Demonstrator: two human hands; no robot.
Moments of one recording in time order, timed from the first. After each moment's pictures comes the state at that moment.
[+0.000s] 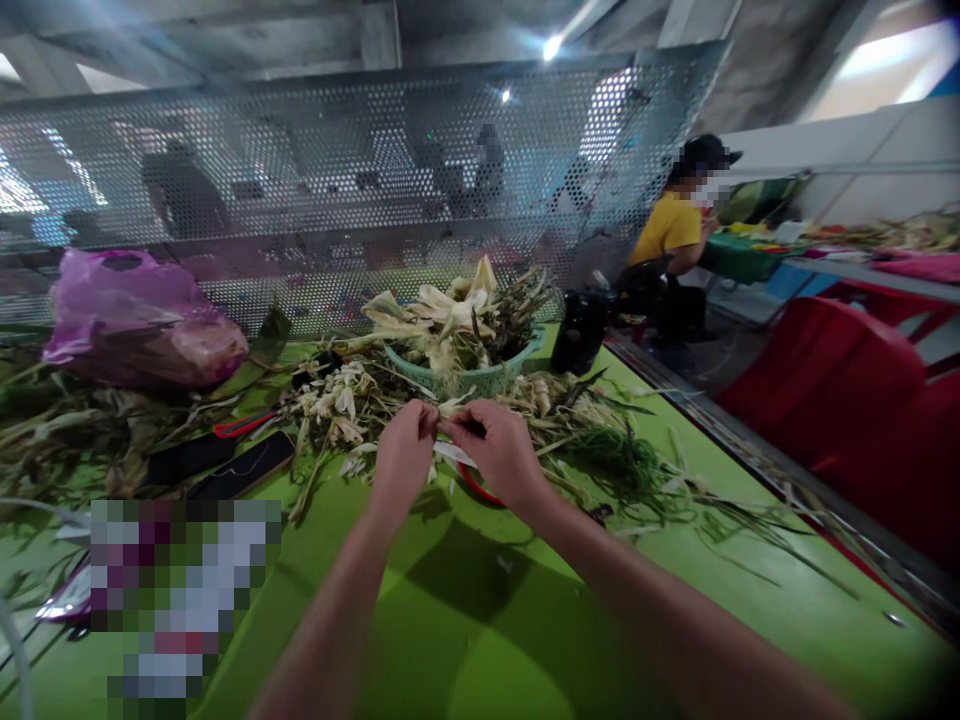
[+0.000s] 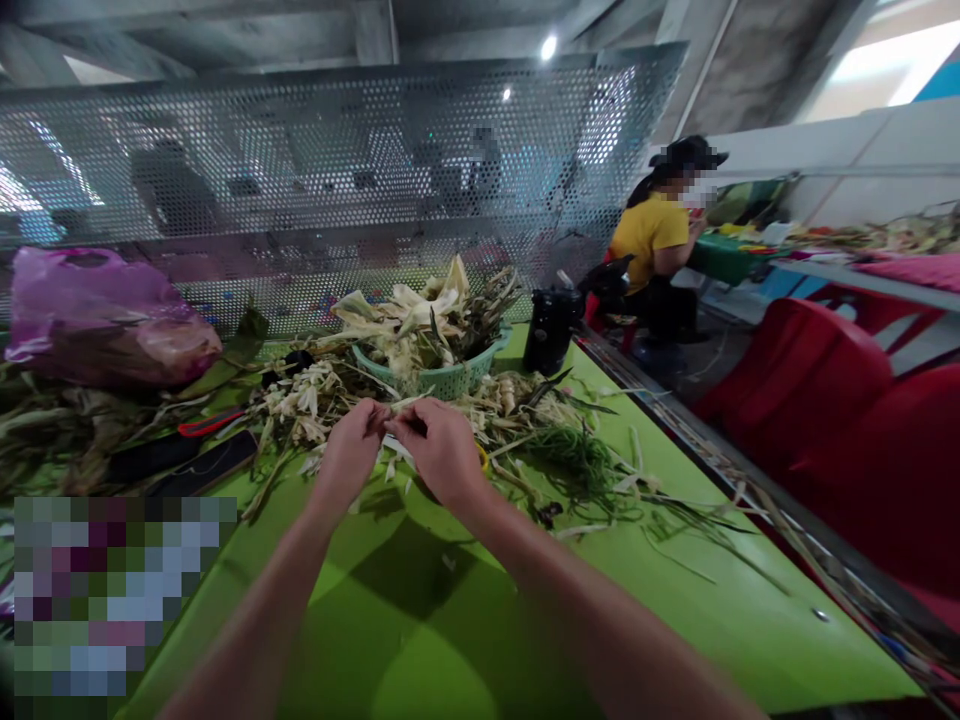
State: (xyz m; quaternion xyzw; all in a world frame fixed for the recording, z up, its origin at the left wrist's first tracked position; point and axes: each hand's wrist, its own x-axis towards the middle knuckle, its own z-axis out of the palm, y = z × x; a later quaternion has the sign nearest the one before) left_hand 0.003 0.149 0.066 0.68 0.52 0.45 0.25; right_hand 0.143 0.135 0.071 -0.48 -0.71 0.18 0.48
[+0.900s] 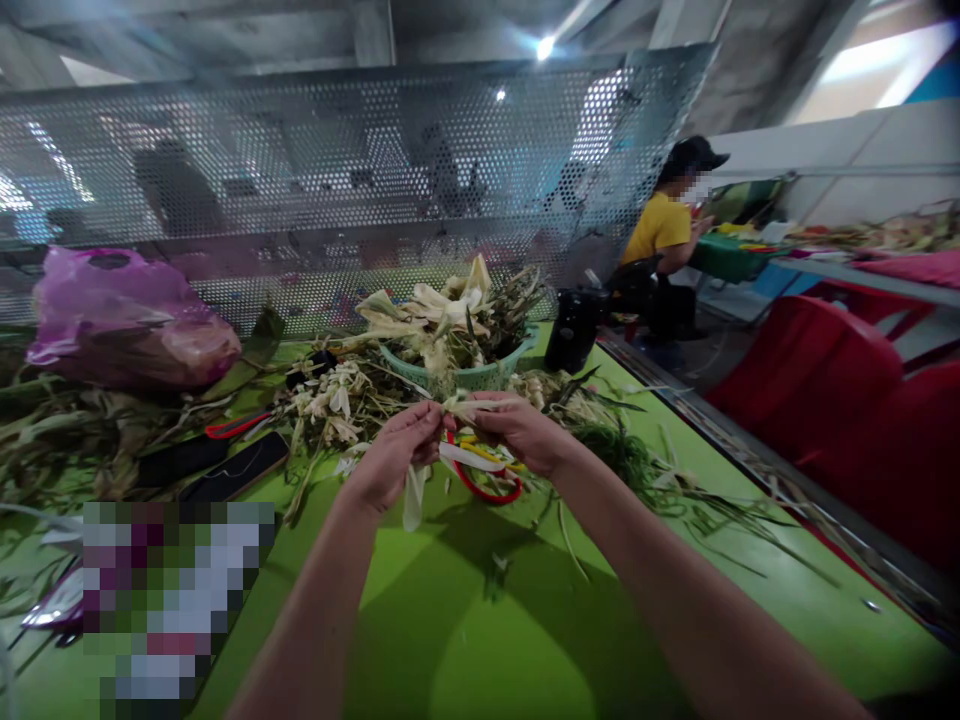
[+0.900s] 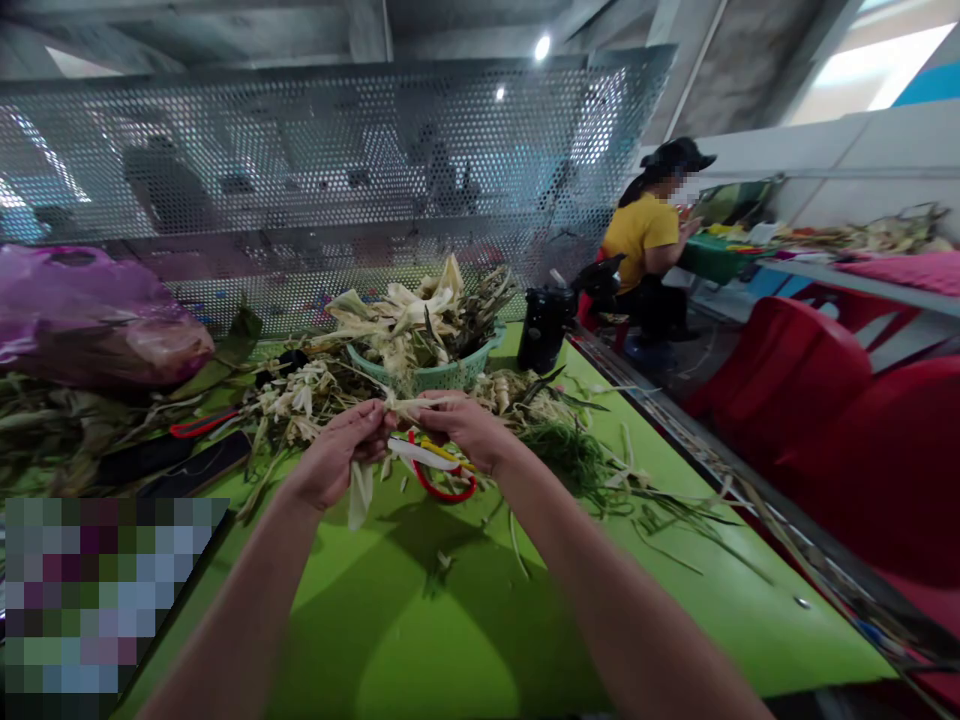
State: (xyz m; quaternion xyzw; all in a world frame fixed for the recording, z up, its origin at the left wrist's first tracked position) left_hand -0.002 0.137 0.084 0.47 0.31 0.45 0.69; right_hand 0.180 0.158 0.082 -0.36 -0.55 0.64 0.40
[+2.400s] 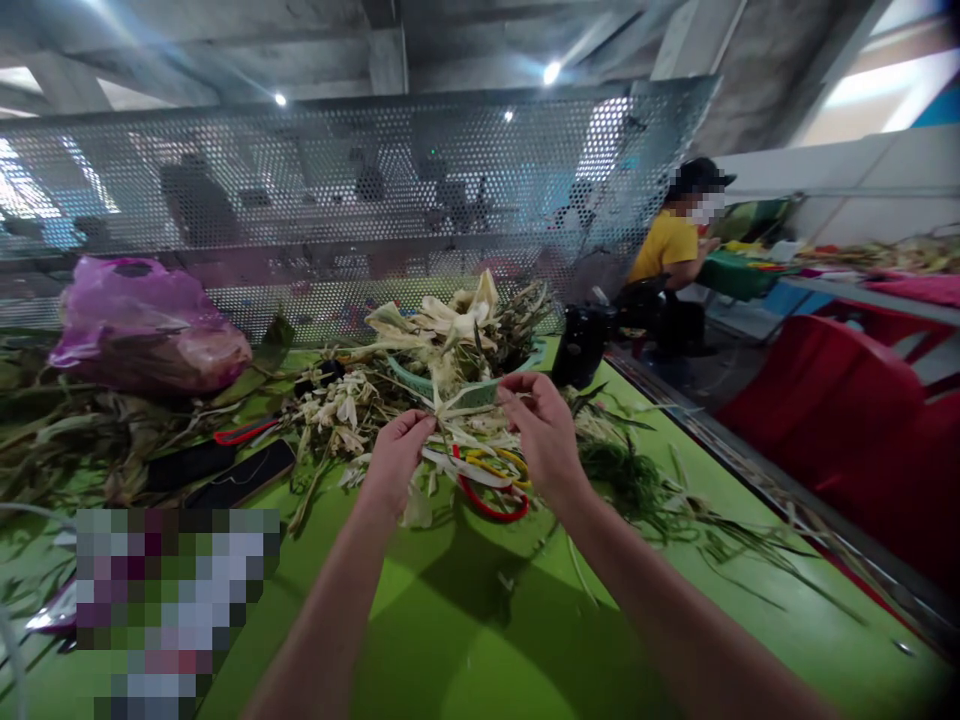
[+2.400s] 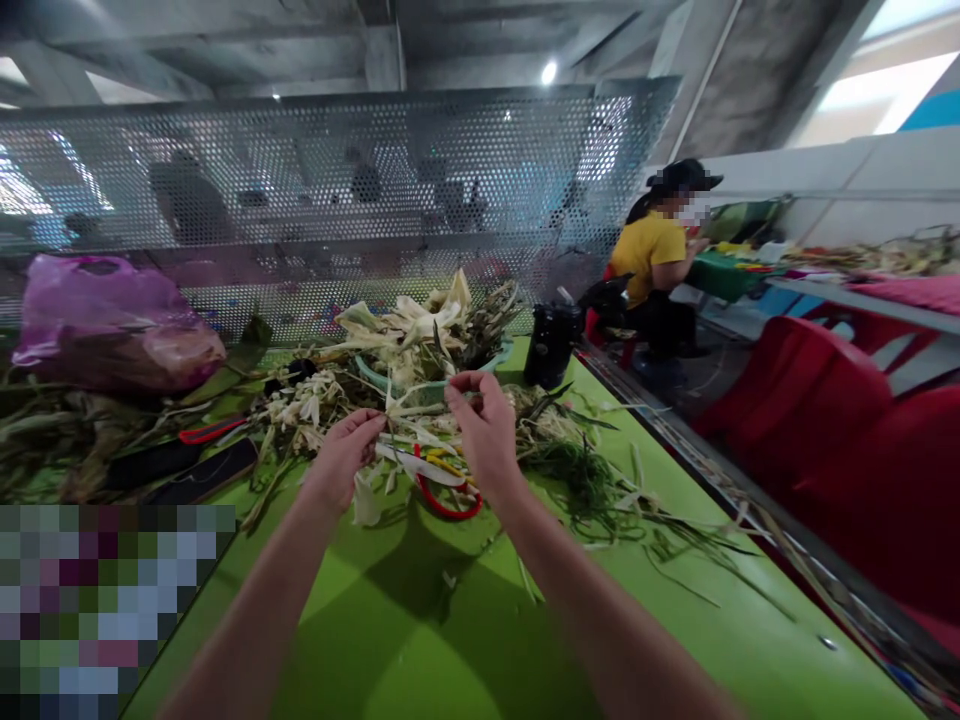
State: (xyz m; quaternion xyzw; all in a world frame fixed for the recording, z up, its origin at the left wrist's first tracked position) left_hand 0.003 0.154 0.070 0.44 0.43 0.54 0.57; right_hand 0.172 0.153 0.087 -0.47 -0.54 0.28 0.64
